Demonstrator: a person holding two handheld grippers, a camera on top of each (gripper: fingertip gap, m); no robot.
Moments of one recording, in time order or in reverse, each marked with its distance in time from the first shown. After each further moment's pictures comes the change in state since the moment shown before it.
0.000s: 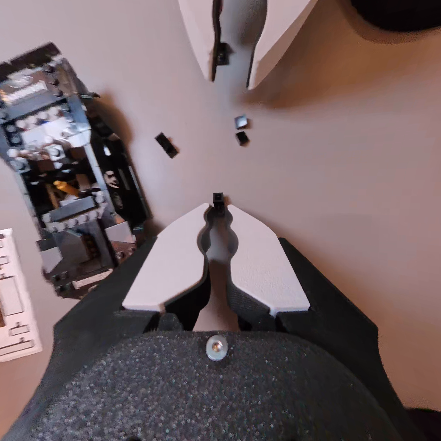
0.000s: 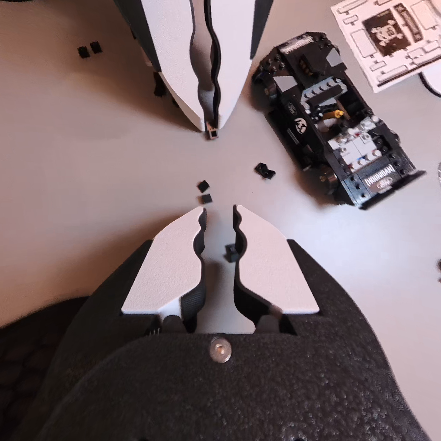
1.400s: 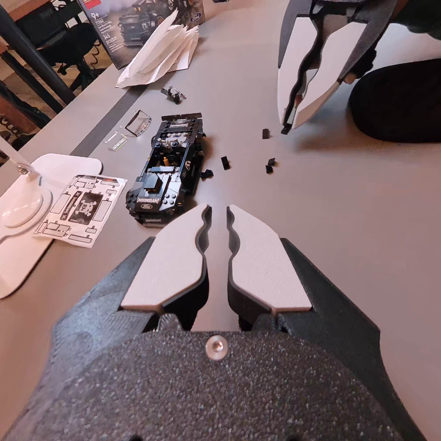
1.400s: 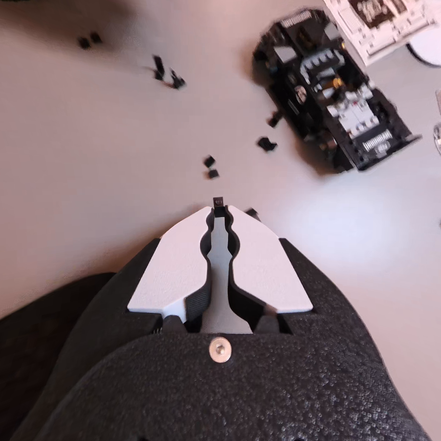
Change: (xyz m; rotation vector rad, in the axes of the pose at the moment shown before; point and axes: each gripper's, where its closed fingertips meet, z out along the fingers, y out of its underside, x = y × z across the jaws) left arm 0.005 0.006 -0.079 0.458 -0.431 -0.193; right arm -0.014 0.013 -0.016 0.027 0.020 0.041
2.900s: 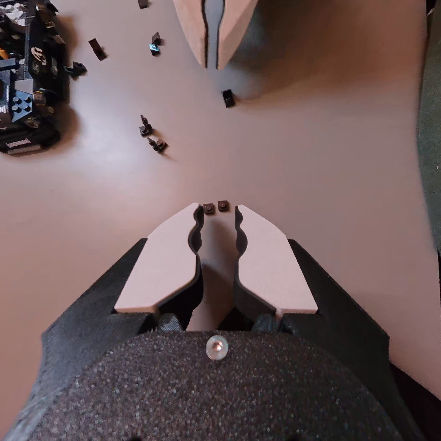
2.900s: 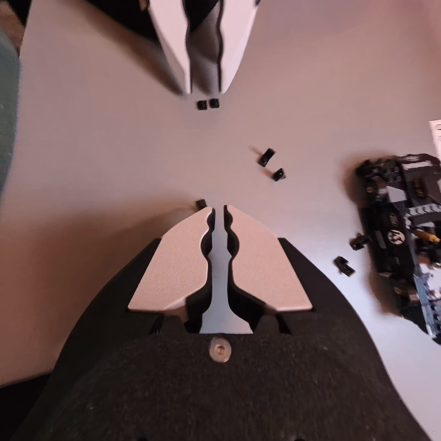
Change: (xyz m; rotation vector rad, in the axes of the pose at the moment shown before) left arm 0.074 0.079 -0.058 -0.277 0.320 0.080; right arm -0.077 -0.057 0.045 0.021 -0.147 -0.273
